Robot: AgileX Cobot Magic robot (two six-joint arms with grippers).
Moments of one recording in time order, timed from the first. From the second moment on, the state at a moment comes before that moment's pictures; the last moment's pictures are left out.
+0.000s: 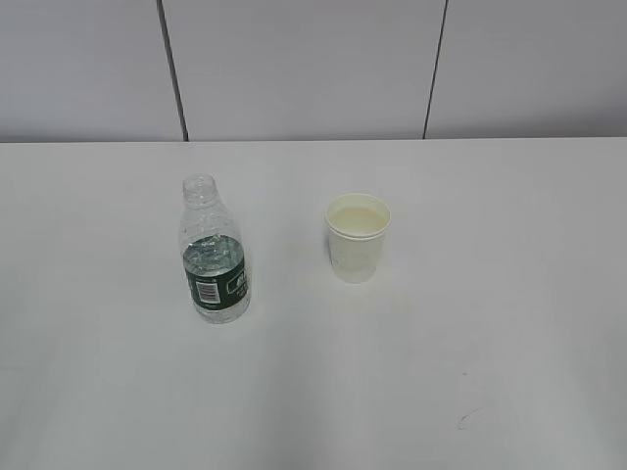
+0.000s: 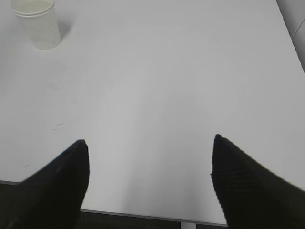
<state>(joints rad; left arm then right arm) -0.09 0.00 -0.53 -0.15 1.08 -0.06 -0.02 -0.02 -0.50 0.01 1.15 -0.14</state>
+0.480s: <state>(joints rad) -0.07 0.00 -0.53 -0.15 1.08 -0.06 -0.02 -0.02 -0.50 0.01 1.15 -0.14</state>
